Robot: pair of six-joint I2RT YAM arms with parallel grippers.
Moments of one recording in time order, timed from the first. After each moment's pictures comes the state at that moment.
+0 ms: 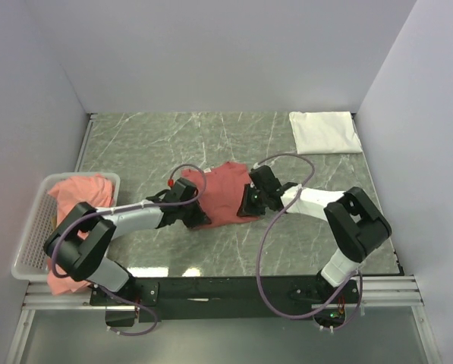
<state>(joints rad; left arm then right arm) -0.64 1.51 0.67 -0.09 0.10 -1.14 0.60 1.65 0.84 -0.15 -0.18 0.73</state>
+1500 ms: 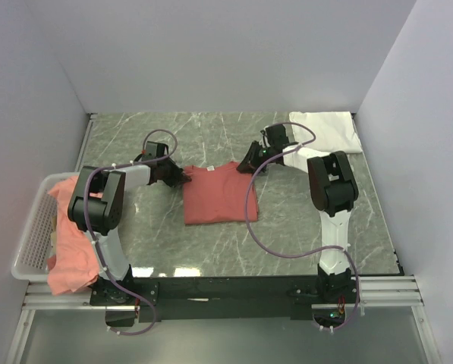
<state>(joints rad) -0.21 1.87 1.03 -0.05 0.27 -1.06 0.29 2.15 1.44 -0.19 -0.53 0.70</state>
